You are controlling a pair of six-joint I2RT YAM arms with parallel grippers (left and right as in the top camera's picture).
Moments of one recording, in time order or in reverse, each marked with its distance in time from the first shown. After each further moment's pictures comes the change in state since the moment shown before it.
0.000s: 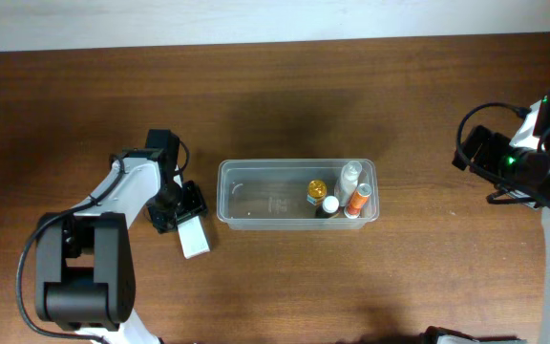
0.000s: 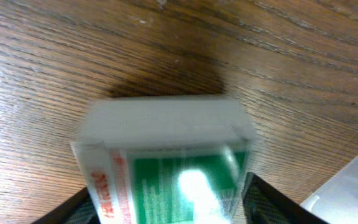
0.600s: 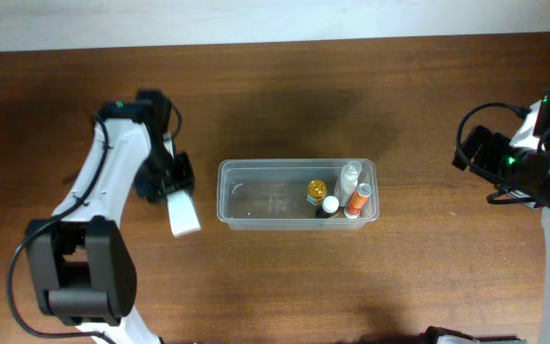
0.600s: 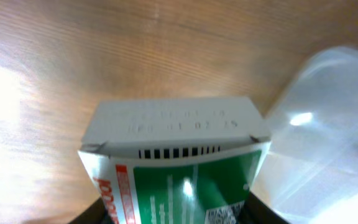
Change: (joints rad) left arm 0.001 0.023 0.430 -0.454 -0.034 0.080; right arm 0.000 0.000 0.000 0.000 0.000 0.000
